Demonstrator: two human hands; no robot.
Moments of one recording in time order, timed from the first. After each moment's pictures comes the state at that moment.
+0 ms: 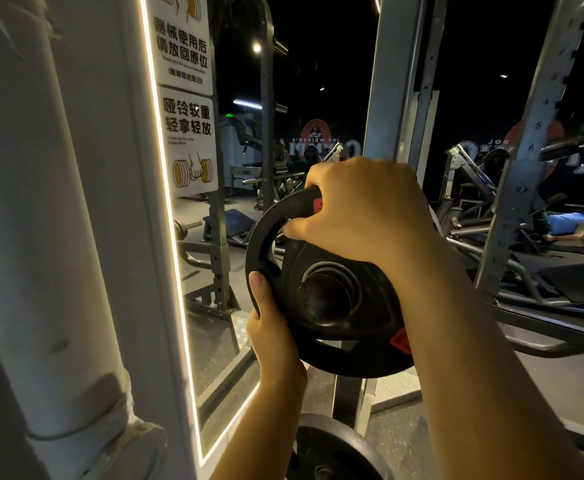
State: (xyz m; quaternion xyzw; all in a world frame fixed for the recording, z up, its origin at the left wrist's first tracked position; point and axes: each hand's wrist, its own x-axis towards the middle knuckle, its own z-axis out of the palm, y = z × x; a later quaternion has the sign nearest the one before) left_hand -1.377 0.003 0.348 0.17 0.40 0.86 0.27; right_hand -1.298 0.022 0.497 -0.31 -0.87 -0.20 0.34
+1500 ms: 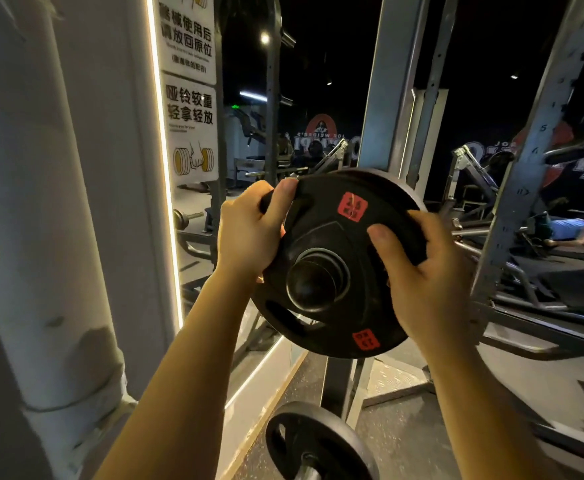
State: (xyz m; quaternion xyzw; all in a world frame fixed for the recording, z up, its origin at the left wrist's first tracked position) left_hand -1.435 0.012 0.426 0.51 0.55 0.65 -0.15; right_hand -1.245 0.048 0.406 -0.18 -0.73 0.17 0.64
